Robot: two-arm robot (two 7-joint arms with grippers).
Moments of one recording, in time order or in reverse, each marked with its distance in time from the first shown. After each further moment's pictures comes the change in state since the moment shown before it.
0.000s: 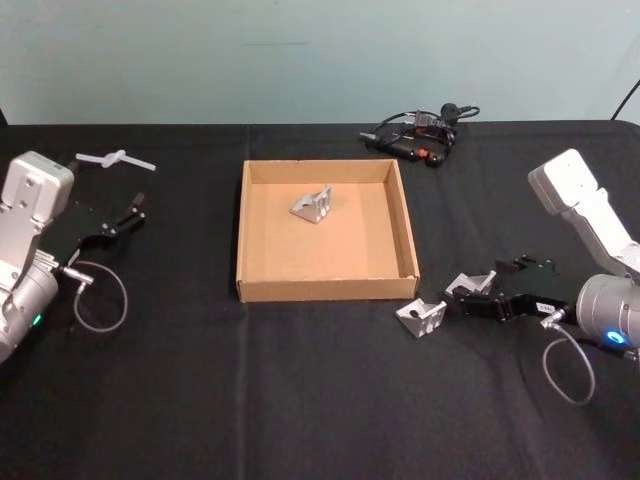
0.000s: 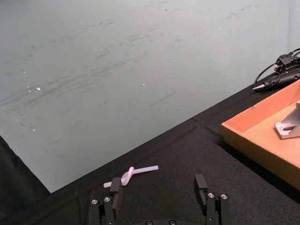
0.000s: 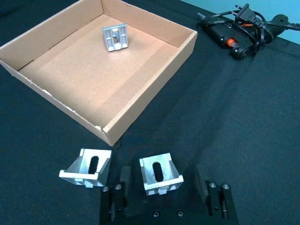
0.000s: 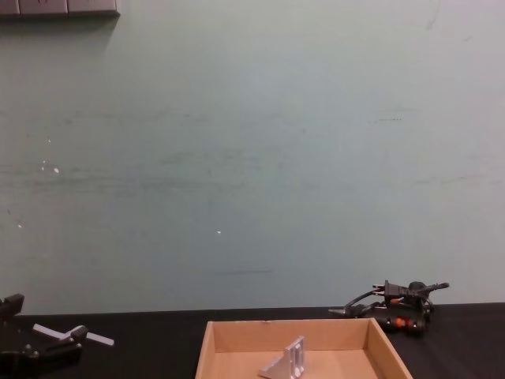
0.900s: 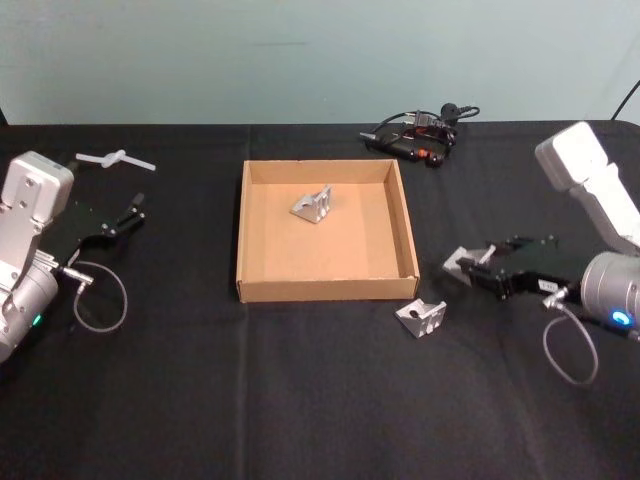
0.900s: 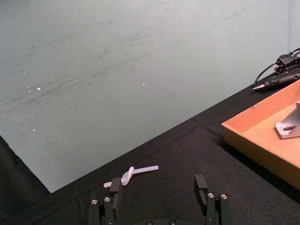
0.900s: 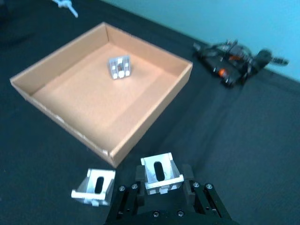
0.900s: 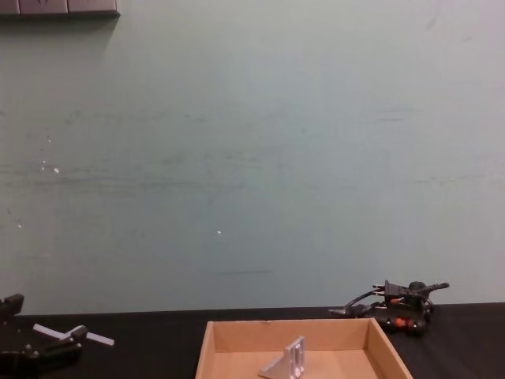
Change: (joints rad) left arm 0.000 0.000 0.000 0.000 0.000 0.000 0.000; right arm 0.004 0.005 0.024 -0.064 0.010 0.011 -0.012
